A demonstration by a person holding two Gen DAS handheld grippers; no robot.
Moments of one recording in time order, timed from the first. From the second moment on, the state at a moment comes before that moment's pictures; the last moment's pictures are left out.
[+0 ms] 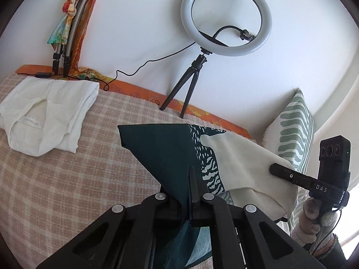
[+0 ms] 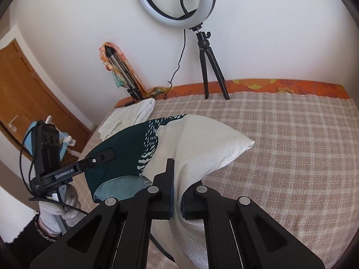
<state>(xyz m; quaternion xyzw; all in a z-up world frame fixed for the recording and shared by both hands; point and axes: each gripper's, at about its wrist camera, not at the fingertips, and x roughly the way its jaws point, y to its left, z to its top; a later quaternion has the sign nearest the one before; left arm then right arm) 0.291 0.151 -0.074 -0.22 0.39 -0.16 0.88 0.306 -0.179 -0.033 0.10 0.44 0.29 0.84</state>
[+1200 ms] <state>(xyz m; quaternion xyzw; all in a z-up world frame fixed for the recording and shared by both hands) 0.433 0.468 -0.139 -0.19 0.40 0.03 0.90 0.452 0.154 -0.107 0.01 0.44 0.34 0.83</state>
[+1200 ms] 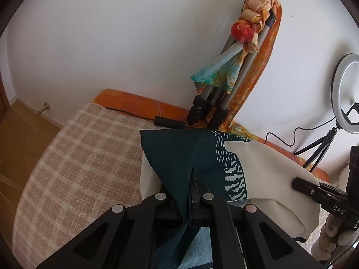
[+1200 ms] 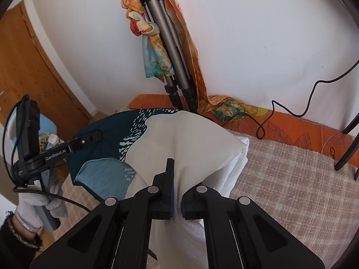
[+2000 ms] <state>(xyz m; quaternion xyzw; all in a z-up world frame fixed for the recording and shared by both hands) 0.367 0.431 -0.085 -0.09 0.38 0.09 0.92 0.422 0.103 -0.075 -0.01 0.45 0.31 0.84</state>
